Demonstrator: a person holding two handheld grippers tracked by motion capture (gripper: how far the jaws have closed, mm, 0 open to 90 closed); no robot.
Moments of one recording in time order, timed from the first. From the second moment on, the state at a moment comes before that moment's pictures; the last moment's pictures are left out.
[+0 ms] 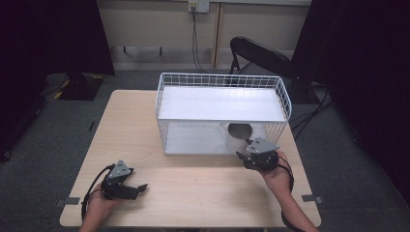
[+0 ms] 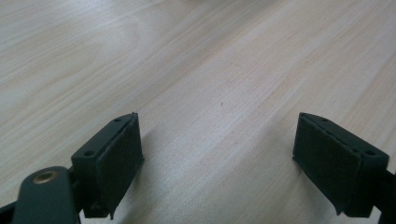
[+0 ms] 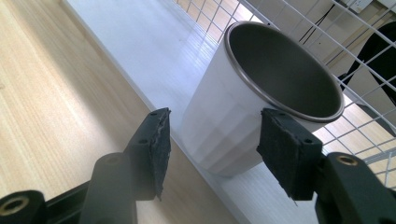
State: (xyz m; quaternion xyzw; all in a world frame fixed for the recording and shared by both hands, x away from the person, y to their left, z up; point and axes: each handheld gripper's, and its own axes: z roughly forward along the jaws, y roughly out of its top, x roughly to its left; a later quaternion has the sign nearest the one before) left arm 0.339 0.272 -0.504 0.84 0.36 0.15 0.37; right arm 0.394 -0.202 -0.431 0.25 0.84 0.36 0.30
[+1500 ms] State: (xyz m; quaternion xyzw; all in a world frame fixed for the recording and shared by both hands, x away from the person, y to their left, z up) left arm 0.339 0.272 -0.504 0.84 0.36 0.15 0.37; right arm 0.404 -0.198 -0.440 0.27 0.85 0.40 0.23
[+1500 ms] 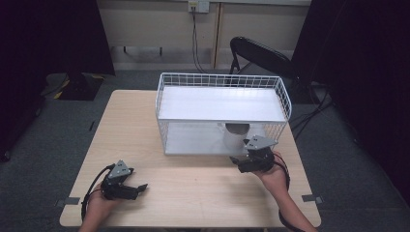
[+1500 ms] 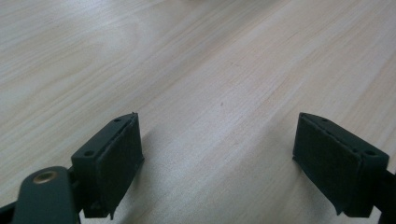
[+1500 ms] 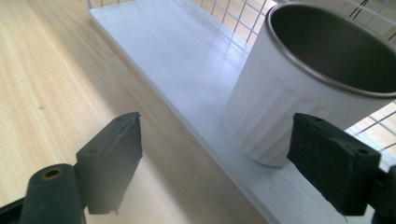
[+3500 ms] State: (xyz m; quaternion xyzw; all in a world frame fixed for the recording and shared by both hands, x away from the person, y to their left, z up) left arm 0.339 0.272 -0.504 0.84 0.36 0.15 0.37; right arm 0.360 -0.261 -0.473 0.28 0.86 0.39 0.17
